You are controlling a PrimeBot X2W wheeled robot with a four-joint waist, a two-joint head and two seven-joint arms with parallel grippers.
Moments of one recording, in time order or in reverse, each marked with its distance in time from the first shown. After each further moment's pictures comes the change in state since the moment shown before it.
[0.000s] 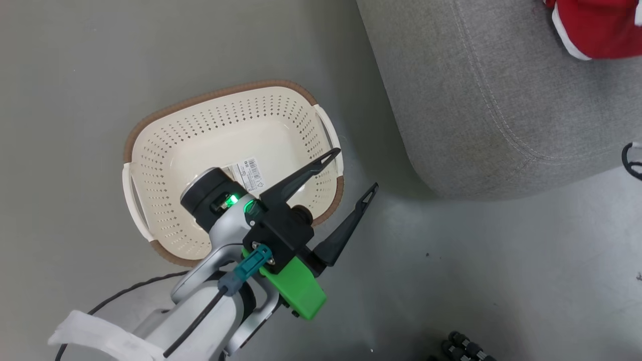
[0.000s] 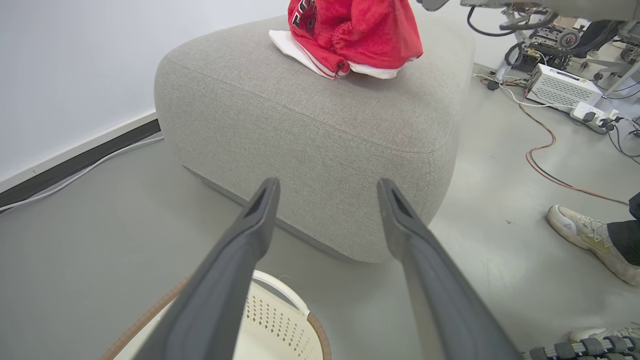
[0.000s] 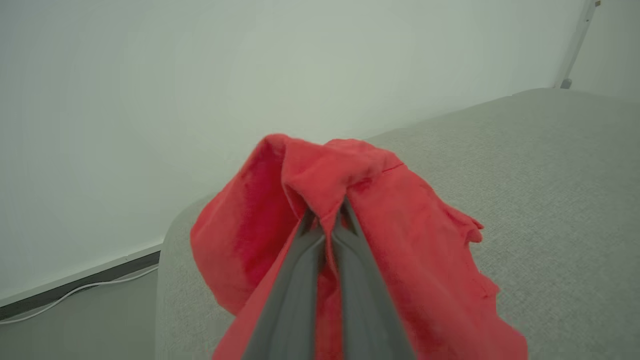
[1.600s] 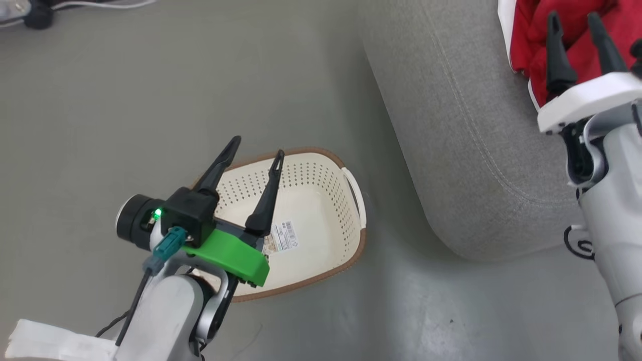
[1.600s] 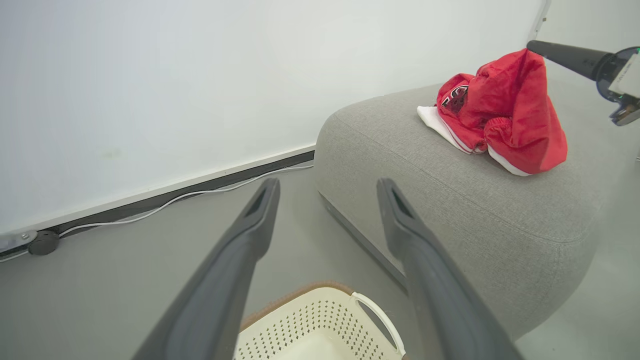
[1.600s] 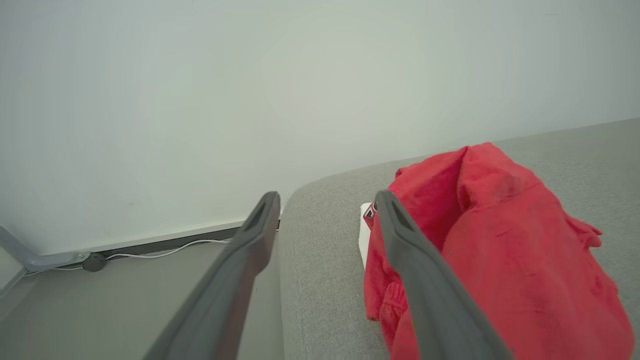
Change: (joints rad) left arm 0.097 -0.037 0.199 0.193 -0.096 0.152 -0.178; right arm 0.243 0.090 0.097 -0.042 -0.091 0.117 -0.028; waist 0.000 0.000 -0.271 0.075
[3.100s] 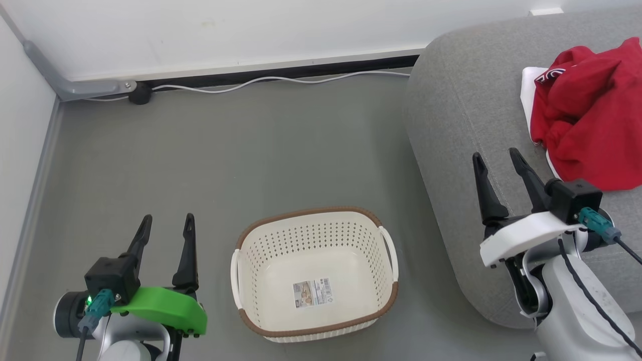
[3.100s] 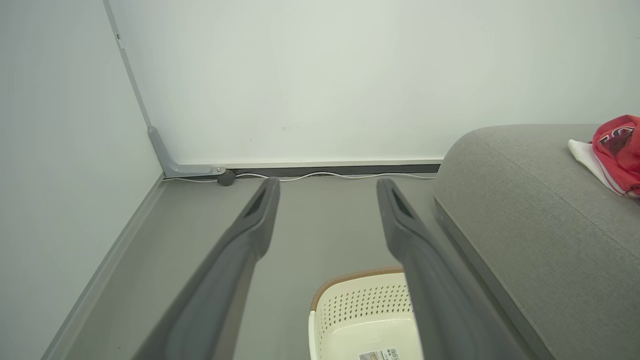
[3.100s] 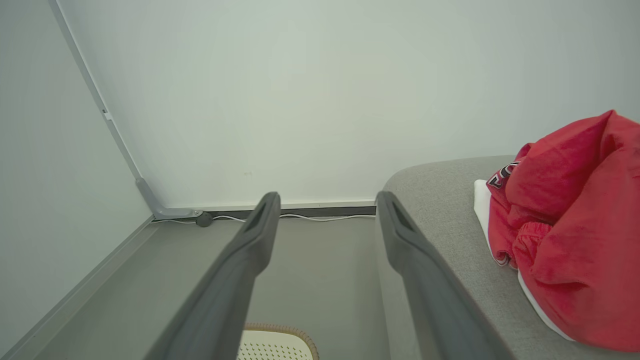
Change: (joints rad) left arm 0.278 -0.001 0.251 0.060 -0.037 0.063 -0.044; right arm 0.472 0.081 0.093 -0.332 -0.069 -0.054 0.010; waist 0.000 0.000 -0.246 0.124
